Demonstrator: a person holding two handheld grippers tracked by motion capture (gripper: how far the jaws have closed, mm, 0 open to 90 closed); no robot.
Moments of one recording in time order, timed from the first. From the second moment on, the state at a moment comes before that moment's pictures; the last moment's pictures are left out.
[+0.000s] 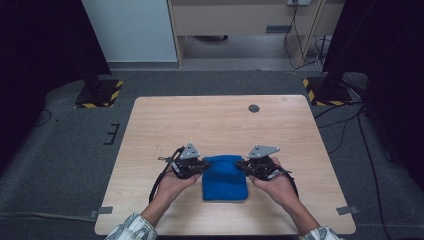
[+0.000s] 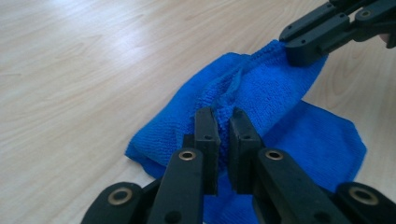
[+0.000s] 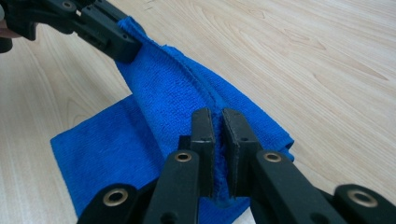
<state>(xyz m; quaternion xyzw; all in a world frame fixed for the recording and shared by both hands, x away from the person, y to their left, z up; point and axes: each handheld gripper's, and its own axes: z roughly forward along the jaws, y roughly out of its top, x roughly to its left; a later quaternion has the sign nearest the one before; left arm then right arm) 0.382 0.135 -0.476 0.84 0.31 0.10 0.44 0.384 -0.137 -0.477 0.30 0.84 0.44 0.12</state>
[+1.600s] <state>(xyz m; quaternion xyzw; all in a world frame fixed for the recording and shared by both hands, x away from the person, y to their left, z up) 0.336 0.147 -0.514 0.84 0.30 0.09 0.44 0.328 -0.144 -0.507 0.28 0.85 0.43 0.11</state>
